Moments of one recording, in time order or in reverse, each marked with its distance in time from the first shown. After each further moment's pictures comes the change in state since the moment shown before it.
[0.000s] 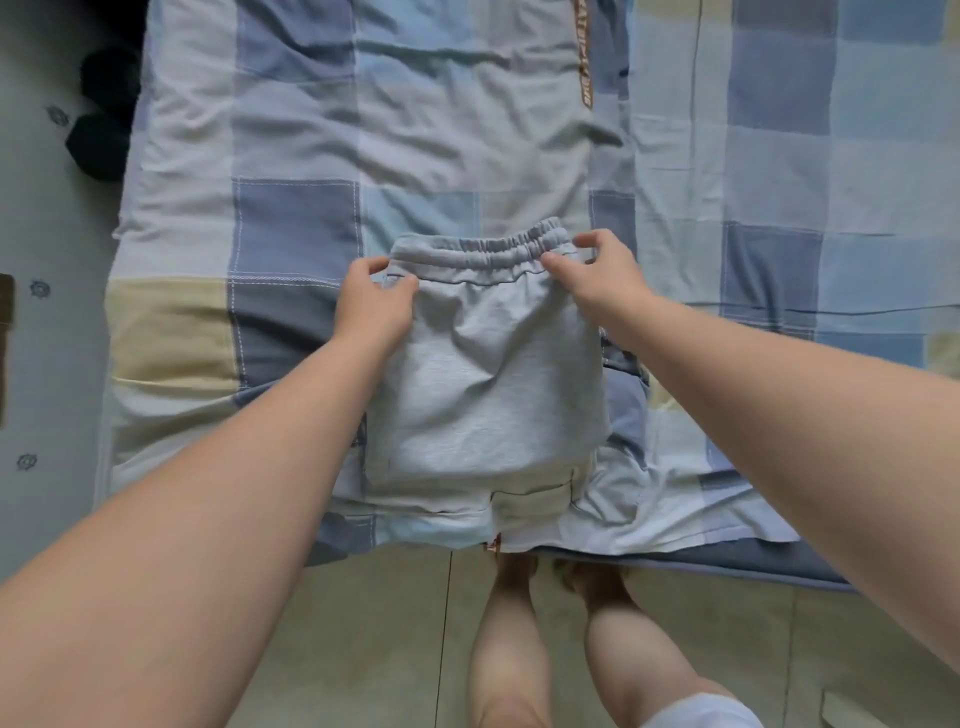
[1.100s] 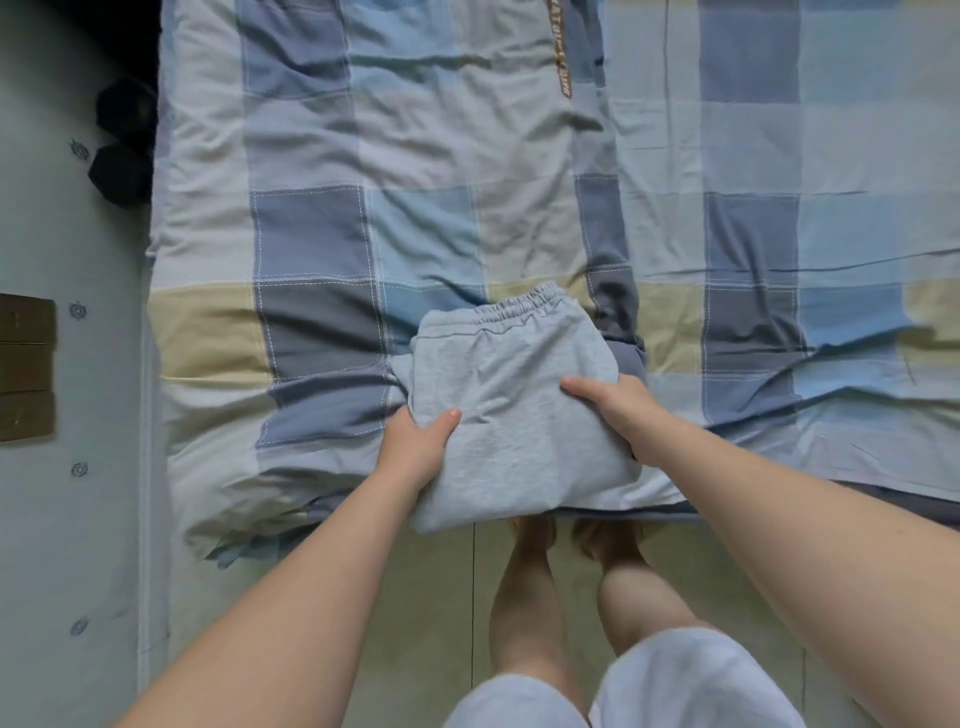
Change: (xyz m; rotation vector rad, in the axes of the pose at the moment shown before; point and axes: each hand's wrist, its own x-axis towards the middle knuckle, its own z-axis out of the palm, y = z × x) left_hand -0.115 -0.095 -0.003 0.025 -0.216 -0.231; right_hand -0.118 0.099 0.007 0.393 -0.189 0.467
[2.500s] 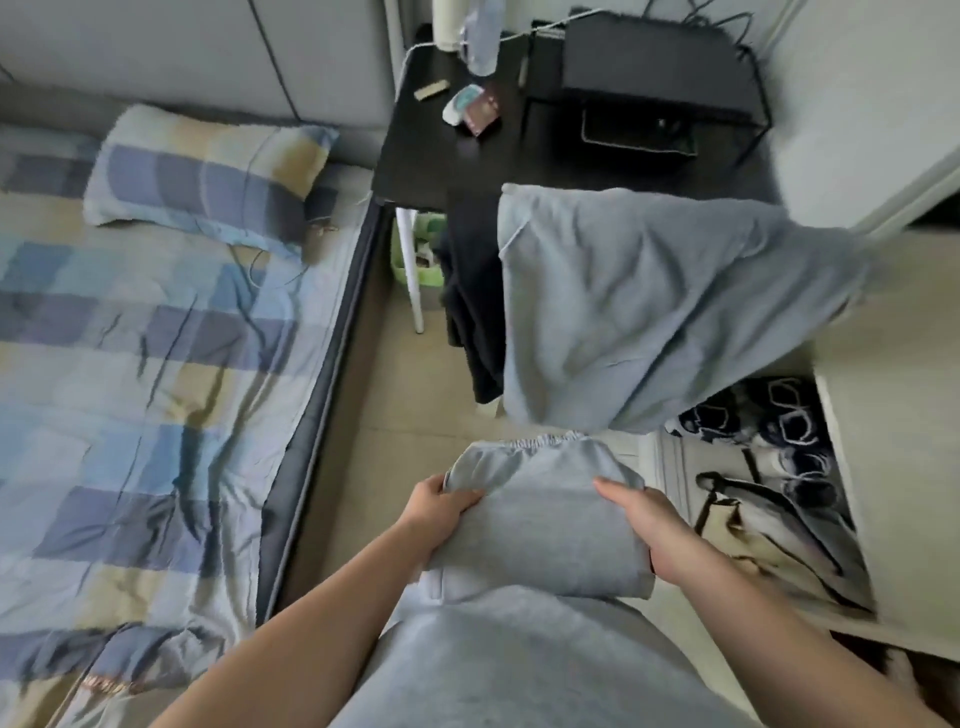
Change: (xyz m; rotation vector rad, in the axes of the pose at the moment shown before) left_hand -0.583 -0.171 0.388 1.138 -0.979 0.546; right_hand -0.548 0.623 -0.246 1.449 0.802 0.116
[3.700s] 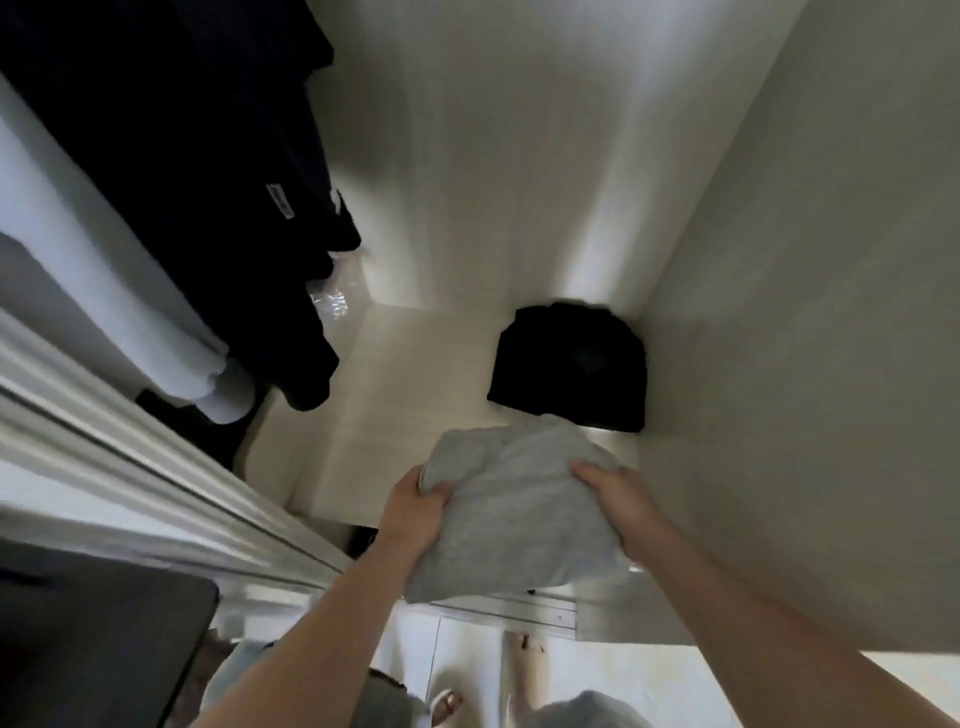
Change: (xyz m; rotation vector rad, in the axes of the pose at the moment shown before) left_hand 0.088 0.339 0.635 1.022 -0.899 0.610; right_hand 0.065 -0.026 -0.430 1.280 0.995 -0.055
